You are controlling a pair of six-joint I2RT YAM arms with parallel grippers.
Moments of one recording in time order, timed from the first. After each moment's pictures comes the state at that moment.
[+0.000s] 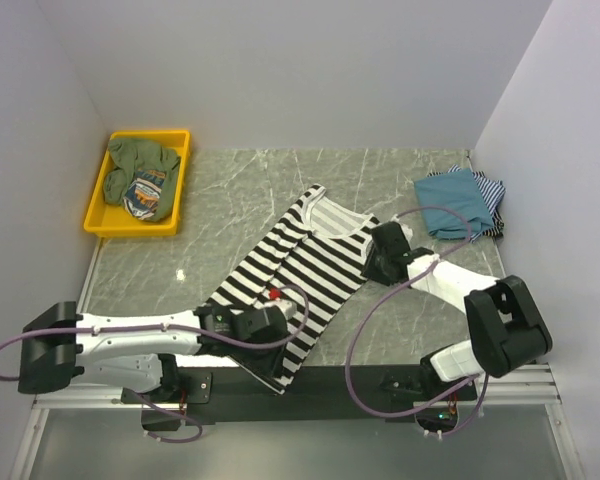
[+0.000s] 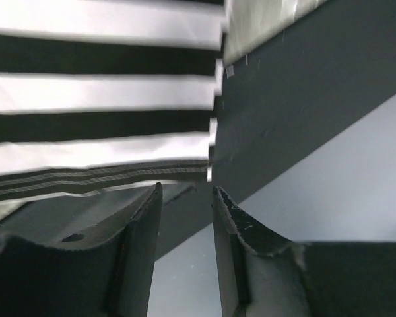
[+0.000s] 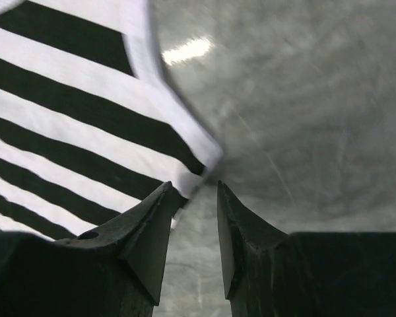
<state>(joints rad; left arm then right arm) -1.29 1.16 0.66 -0.59 0.05 -0.91 0.40 1.43 0.69 -0.27 0.14 0.73</state>
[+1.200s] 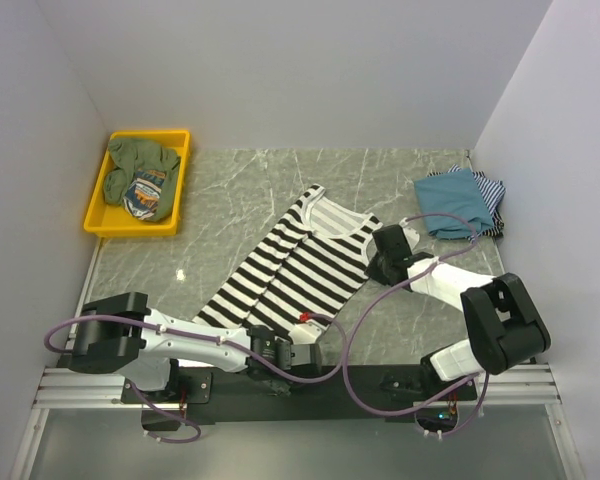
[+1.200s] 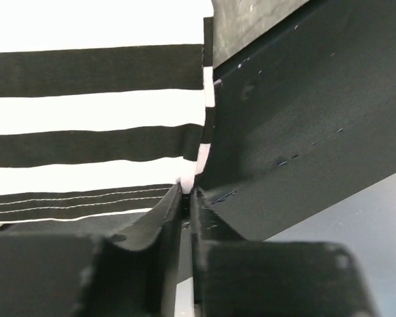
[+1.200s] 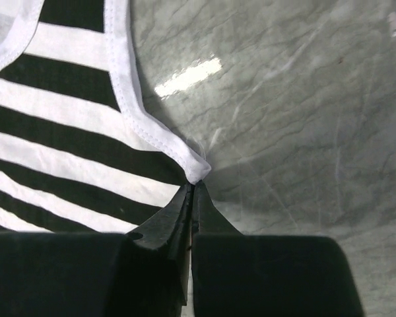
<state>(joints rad) -1.54 1.49 0.82 -0.63 -0.17 -0.94 0.39 1.43 0.62 -0.17 0.20 0.84</state>
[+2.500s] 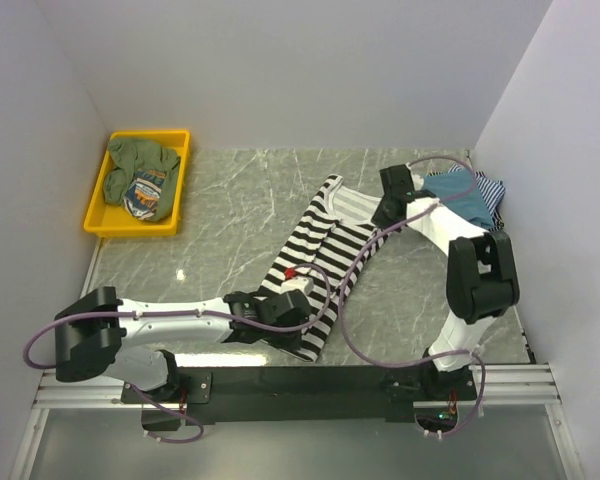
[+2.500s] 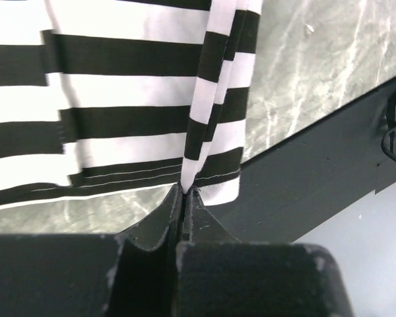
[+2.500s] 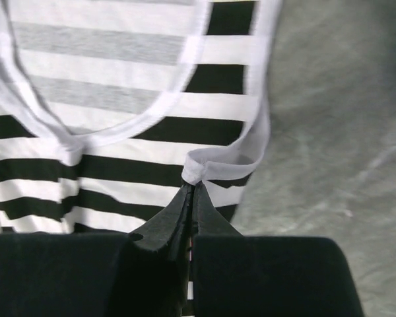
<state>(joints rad) -1.25 1.39 0.80 -0.41 -0.11 -0.92 0.21 1.73 1.19 -0.45 0.20 0.66</state>
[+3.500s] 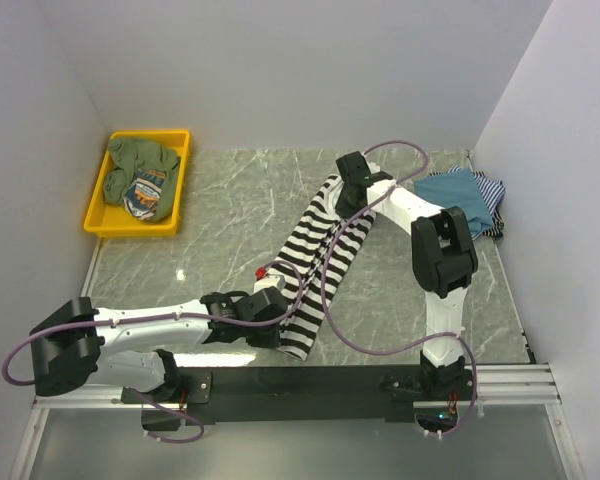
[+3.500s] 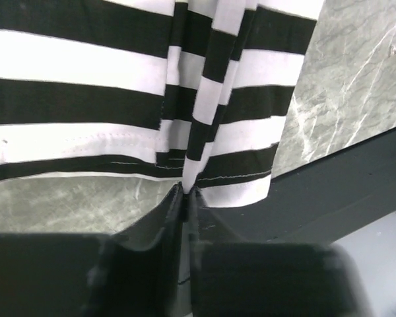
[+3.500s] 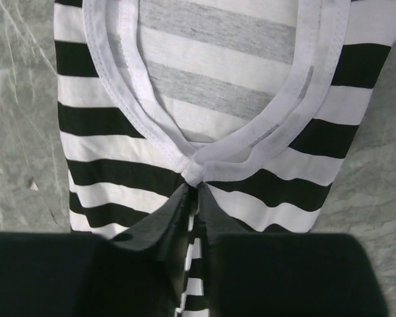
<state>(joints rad) -1.15 1.24 0.64 -0.45 -0.10 -0.99 0.39 2.04 1.57 -0.55 0.19 0.71</state>
